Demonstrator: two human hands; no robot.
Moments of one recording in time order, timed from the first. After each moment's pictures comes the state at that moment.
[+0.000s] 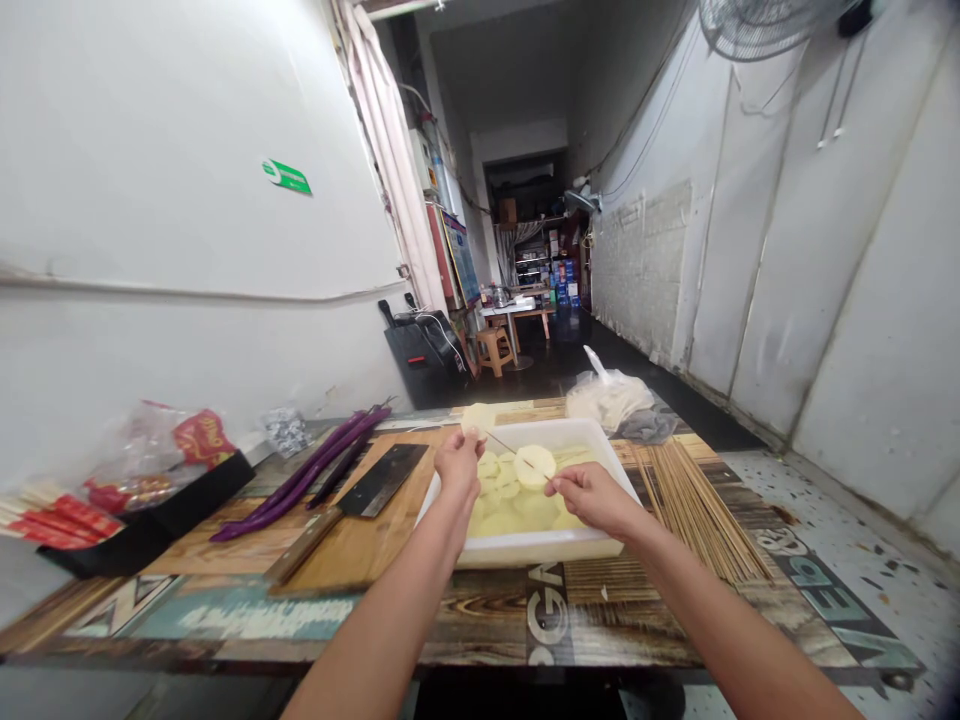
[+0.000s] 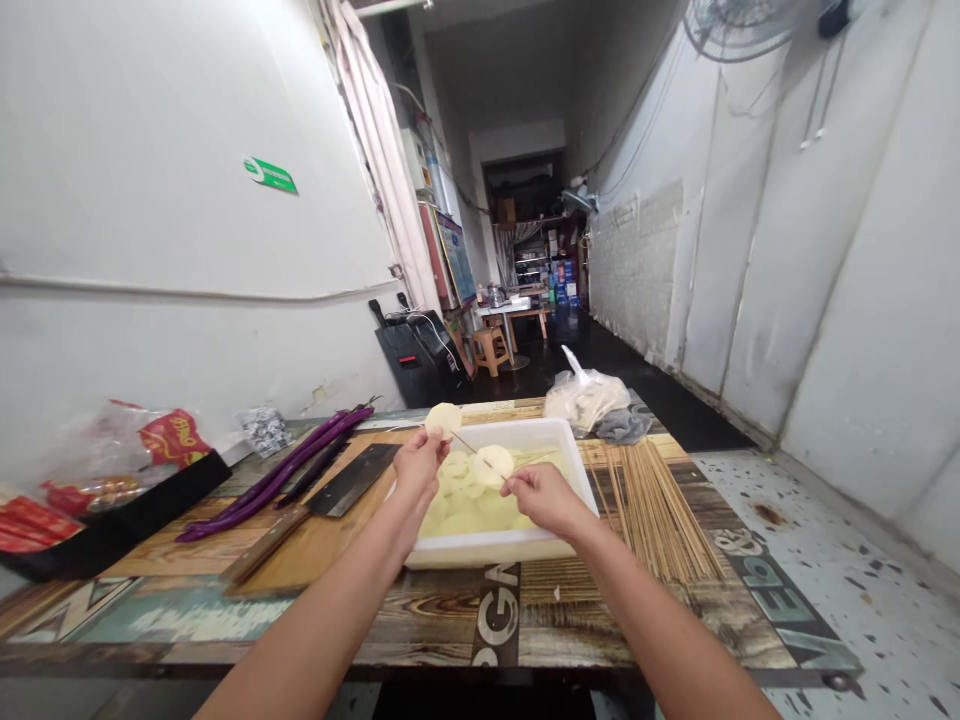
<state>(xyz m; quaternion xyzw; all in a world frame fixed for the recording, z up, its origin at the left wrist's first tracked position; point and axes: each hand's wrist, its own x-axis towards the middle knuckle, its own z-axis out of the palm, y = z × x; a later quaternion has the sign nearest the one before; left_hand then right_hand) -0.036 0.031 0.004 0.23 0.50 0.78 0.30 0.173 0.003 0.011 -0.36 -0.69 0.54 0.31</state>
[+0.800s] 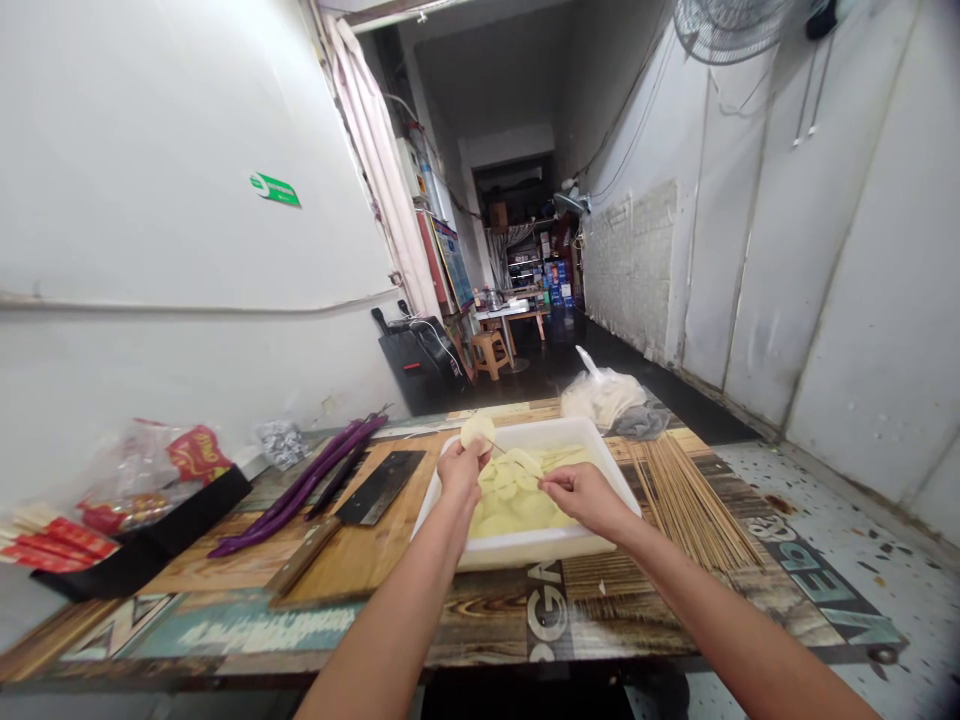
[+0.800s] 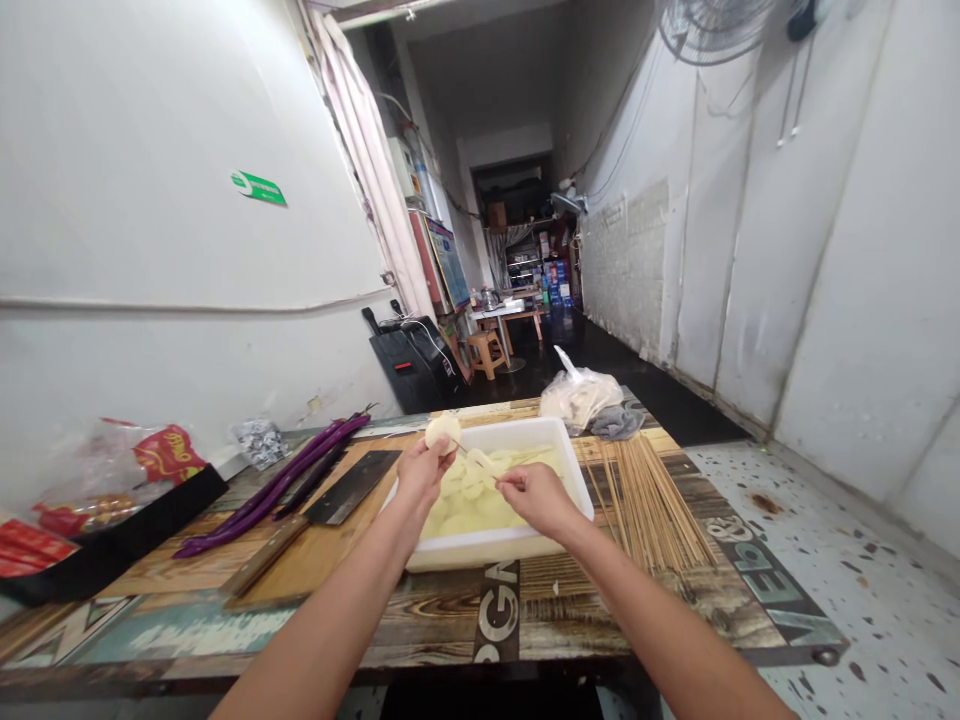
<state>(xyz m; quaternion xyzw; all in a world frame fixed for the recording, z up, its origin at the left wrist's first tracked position) -0.027 0.026 0.006 0.22 0.52 0.75 0.34 0.169 0.004 0.002 -0.33 -0.78 0.38 0.38</state>
